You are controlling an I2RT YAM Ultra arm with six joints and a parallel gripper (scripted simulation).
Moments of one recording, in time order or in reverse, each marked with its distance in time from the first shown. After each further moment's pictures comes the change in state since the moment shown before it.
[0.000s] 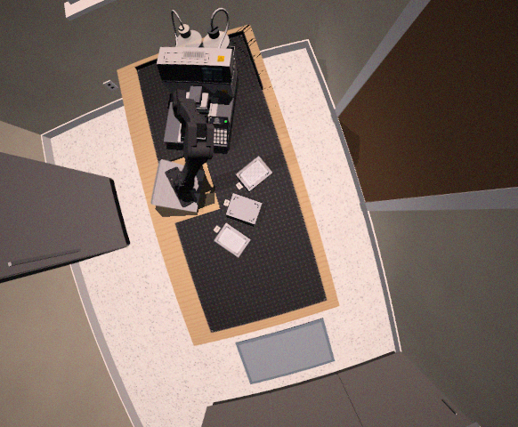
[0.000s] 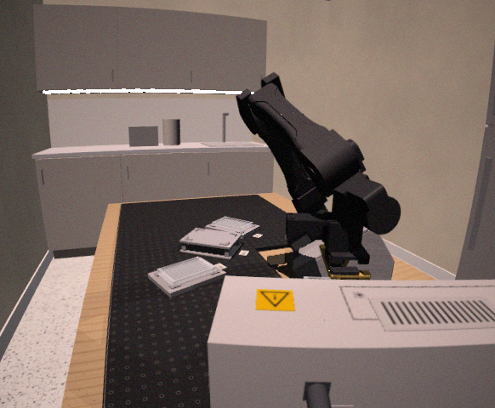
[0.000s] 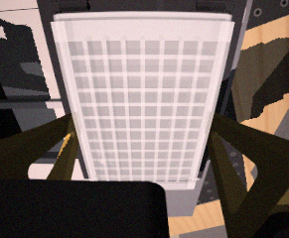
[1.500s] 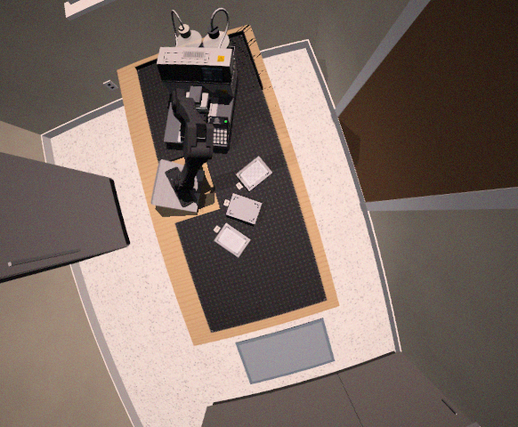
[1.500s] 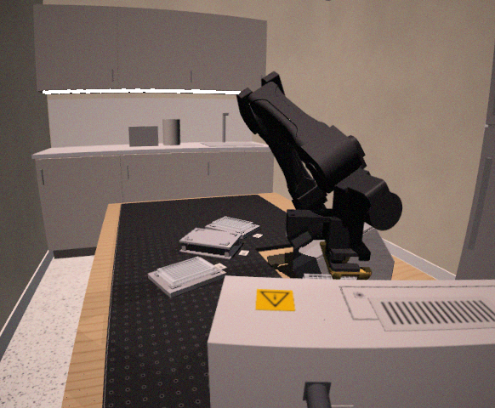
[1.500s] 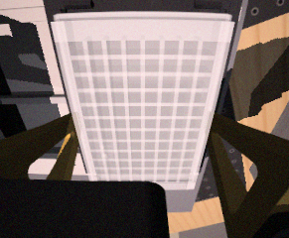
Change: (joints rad) arm 0.011 -0.003 0.019 -0.030 -0.002 0.013
